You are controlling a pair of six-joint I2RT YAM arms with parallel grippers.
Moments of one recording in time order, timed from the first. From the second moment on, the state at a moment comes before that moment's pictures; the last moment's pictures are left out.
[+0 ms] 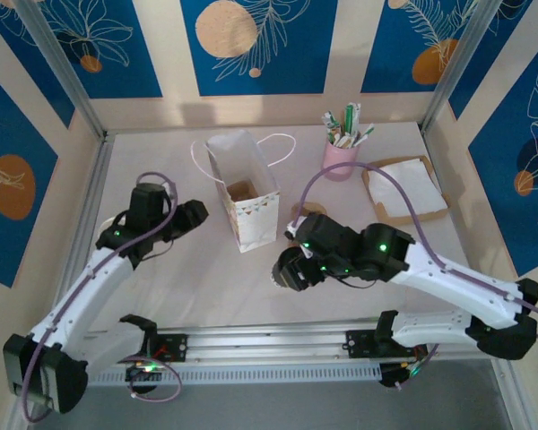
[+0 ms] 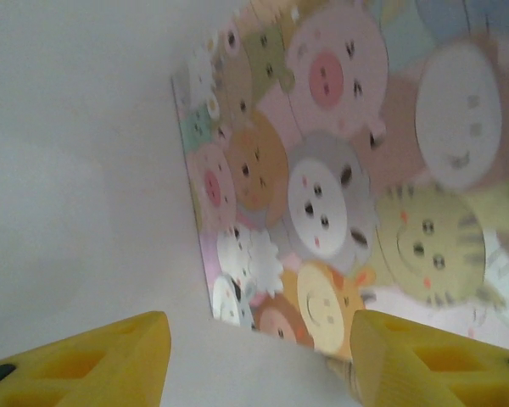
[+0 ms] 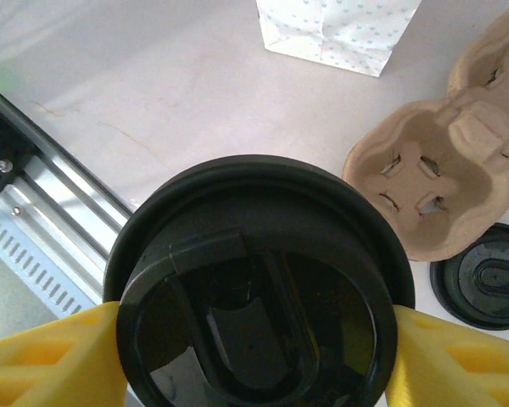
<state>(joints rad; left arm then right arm) -0.28 1.03 0.86 -0.55 0.24 -0.76 1.13 1.08 1.24 -1.18 0.10 0.45</state>
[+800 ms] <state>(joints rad) -0.04 2.02 1.76 -0.49 0.54 -0.63 1.03 0.94 1.51 -1.20 0.11 0.44</state>
